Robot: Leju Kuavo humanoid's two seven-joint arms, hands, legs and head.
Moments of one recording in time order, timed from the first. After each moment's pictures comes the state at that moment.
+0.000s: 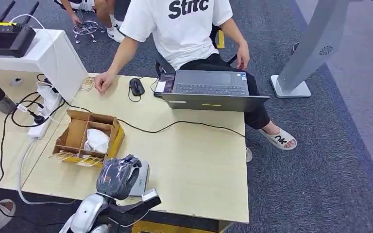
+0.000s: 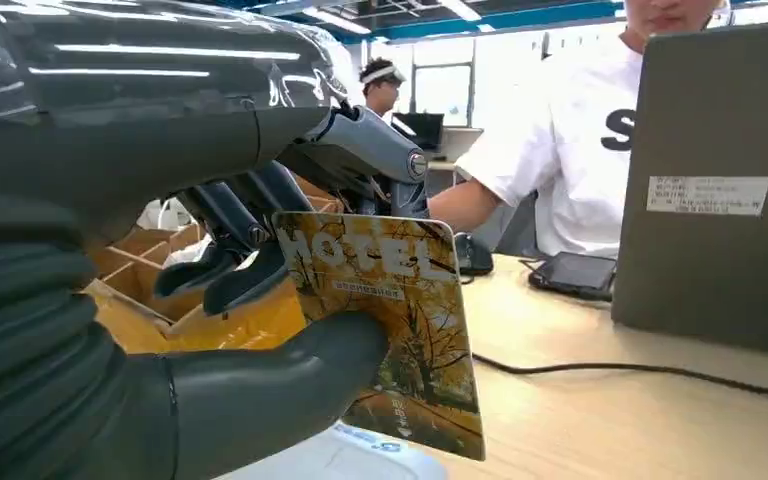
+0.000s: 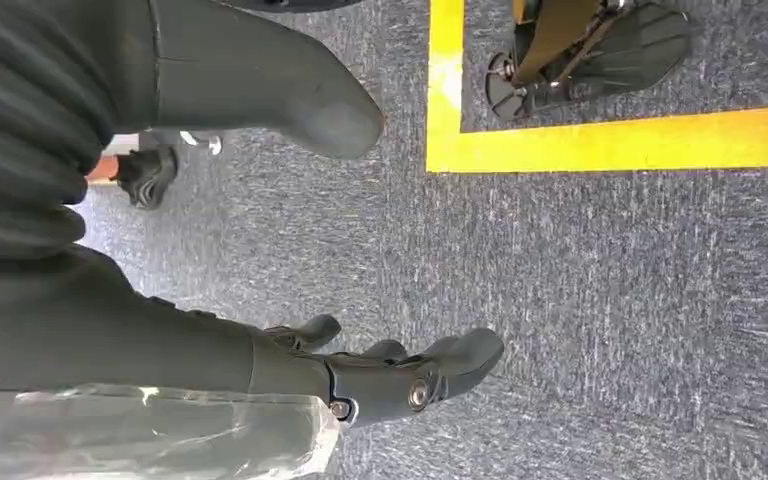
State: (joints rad) left arm -0.05 0.13 -0.51 -1.23 -1.23 0.26 -0.02; right arm -0.04 0.13 -0.47 -0.20 0.59 -0.38 -0.01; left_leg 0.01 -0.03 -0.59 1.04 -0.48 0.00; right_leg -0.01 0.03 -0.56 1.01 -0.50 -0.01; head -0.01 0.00
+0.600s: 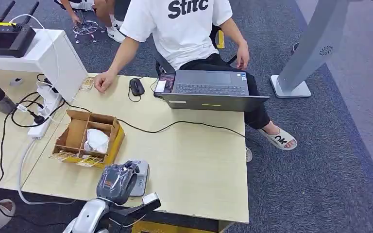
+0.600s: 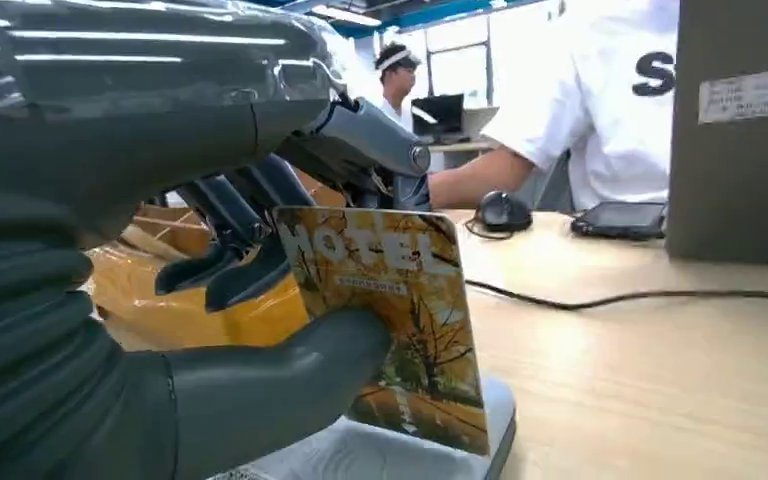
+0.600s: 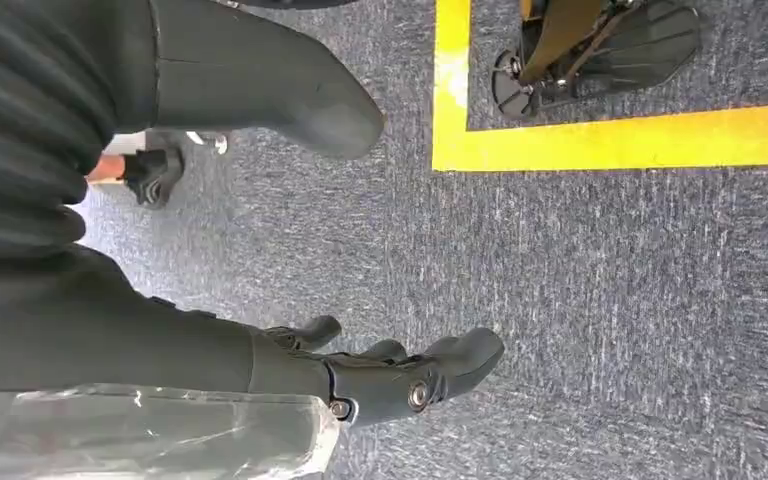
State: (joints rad) left arm -0.03 0.13 -0.51 -1.16 -1.29 0.27 0.01; right arm -0.04 0.13 -0.48 -0.20 0.60 -0.38 0.00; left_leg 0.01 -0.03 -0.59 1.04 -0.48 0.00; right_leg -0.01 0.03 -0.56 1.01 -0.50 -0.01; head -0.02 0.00
